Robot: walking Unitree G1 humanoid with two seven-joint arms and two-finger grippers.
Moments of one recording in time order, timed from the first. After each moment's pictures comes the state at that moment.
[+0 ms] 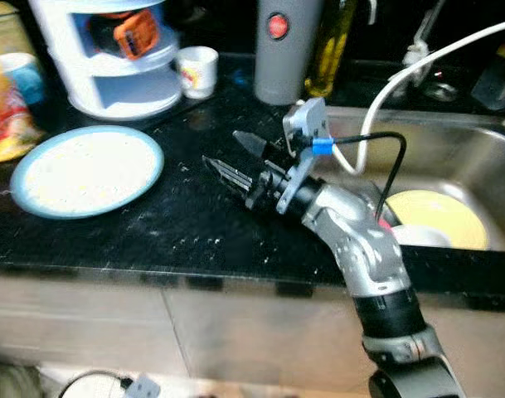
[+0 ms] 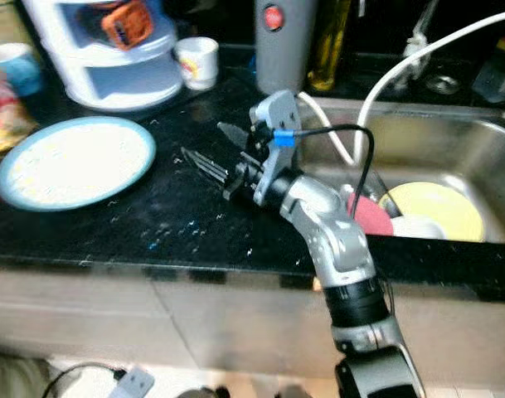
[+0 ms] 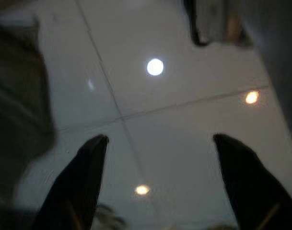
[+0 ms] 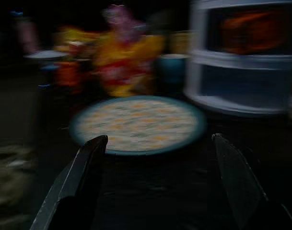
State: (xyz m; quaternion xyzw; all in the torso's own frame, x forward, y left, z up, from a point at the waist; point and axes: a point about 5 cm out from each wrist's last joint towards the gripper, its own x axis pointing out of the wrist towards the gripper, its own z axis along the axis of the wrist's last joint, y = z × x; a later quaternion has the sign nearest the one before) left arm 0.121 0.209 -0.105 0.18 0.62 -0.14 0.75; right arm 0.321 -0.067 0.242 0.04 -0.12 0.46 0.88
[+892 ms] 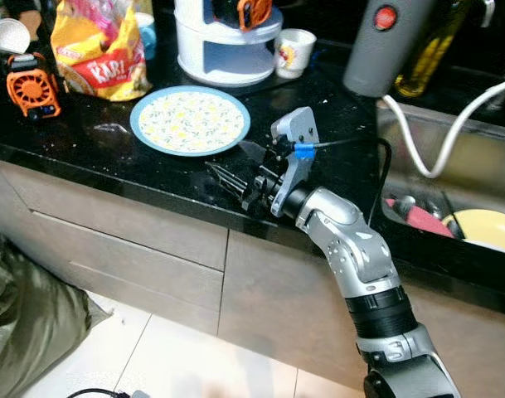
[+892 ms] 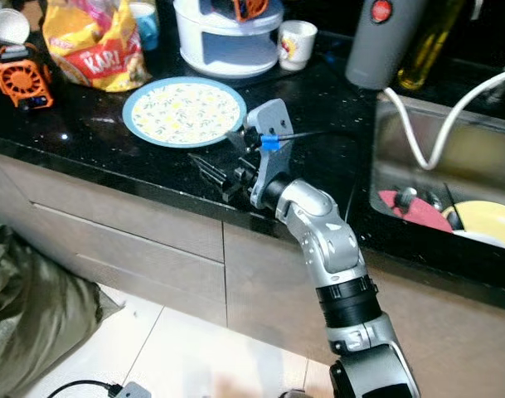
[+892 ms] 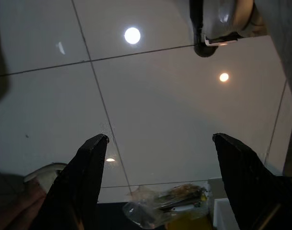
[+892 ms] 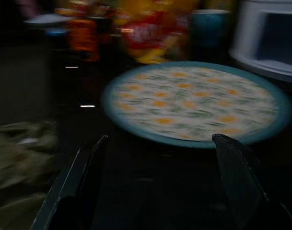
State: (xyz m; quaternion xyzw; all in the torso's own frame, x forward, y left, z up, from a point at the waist) left arm 0.106 0.209 -0.110 0.18 0.62 -0.13 0.75; right arm 0.336 -0.067 0.236 0.01 -0.10 0.38 0.92
